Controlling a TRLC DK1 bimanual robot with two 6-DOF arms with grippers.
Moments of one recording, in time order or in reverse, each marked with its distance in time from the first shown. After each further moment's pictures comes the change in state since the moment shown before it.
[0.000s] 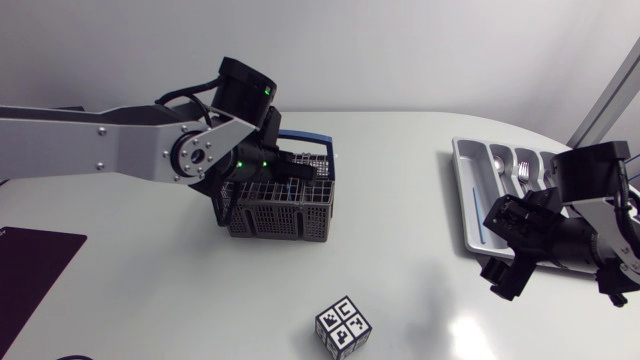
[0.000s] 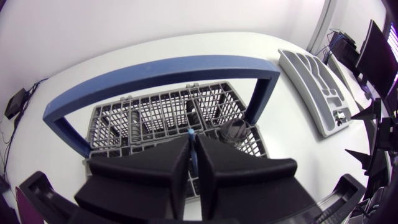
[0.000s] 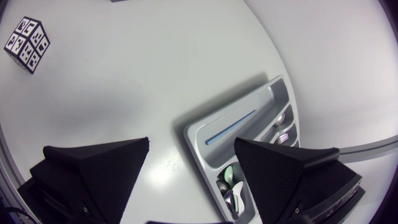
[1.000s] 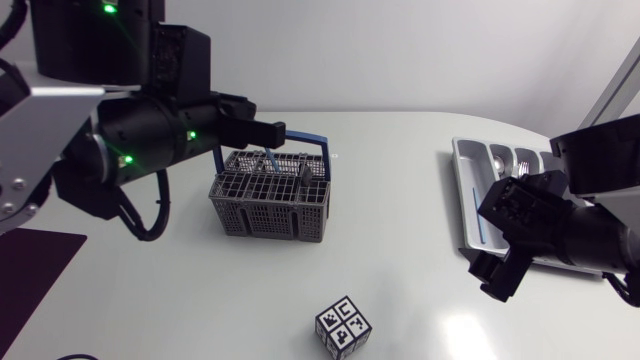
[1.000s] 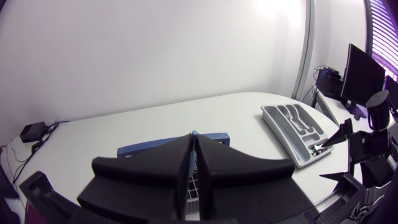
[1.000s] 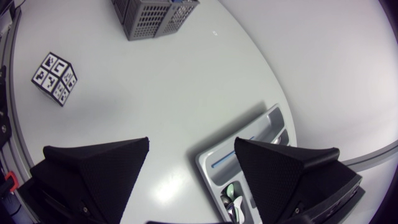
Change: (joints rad) left arm -0.121 -0.471 -0.139 0.032 -0.174 0.061; right arm 0.247 -0.141 0.121 -0.193 0.025 0.188
